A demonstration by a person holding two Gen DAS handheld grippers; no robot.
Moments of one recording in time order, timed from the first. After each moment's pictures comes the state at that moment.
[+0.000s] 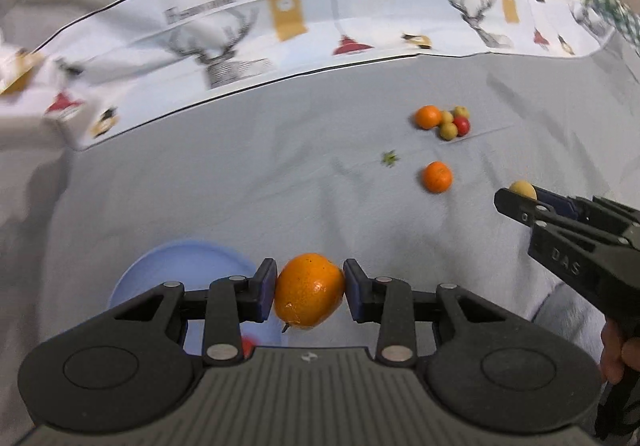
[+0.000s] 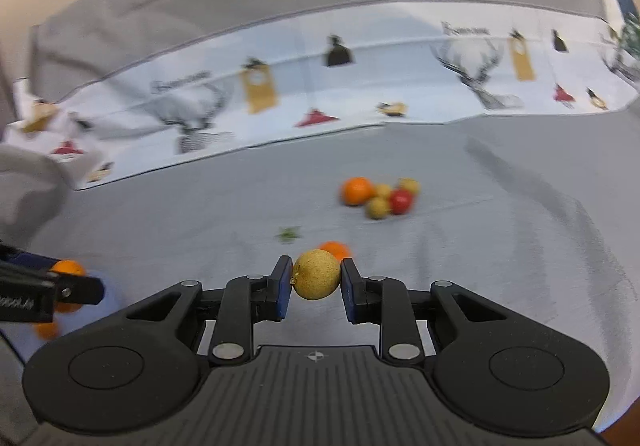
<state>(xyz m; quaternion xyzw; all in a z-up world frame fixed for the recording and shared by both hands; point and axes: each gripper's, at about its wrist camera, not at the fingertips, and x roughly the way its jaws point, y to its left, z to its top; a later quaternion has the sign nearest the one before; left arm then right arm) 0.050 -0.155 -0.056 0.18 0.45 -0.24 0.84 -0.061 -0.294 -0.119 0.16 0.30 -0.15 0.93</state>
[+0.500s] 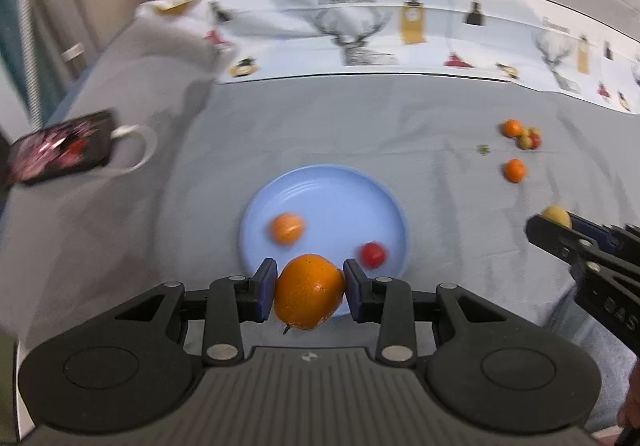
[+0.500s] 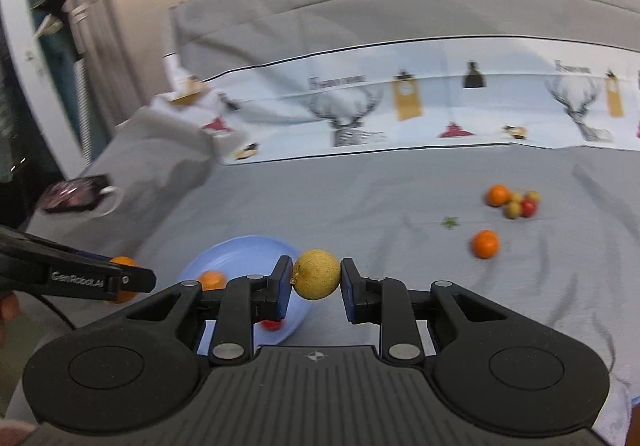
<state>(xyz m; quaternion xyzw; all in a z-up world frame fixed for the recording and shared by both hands) -0.002 0.002 -0.012 0.11 0.46 -0.13 0.87 -0.098 -0.160 -0.052 0.13 0.30 -0.01 0.95</state>
